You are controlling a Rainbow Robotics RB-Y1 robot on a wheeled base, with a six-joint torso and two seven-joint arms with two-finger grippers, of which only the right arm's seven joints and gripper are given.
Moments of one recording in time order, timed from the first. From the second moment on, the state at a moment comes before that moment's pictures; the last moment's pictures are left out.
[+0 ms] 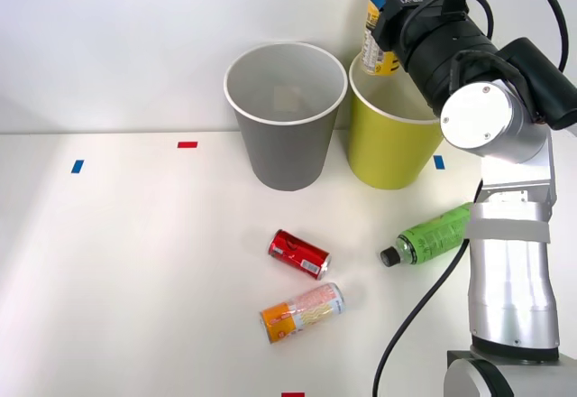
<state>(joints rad) -0.58 0.02 -0.21 -1.70 -0.64 0.47 2.12</state>
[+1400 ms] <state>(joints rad) -0.40 -0.04 -0.11 -1.84 -0.81 0.42 2.20</state>
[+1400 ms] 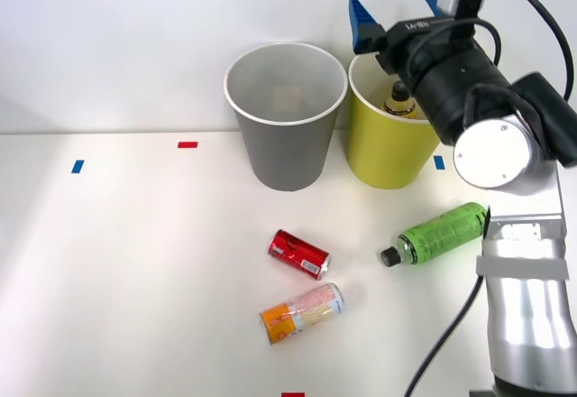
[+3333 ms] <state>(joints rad) 0.72 -0.22 0.22 -2.25 -0.86 -0.13 2.27</state>
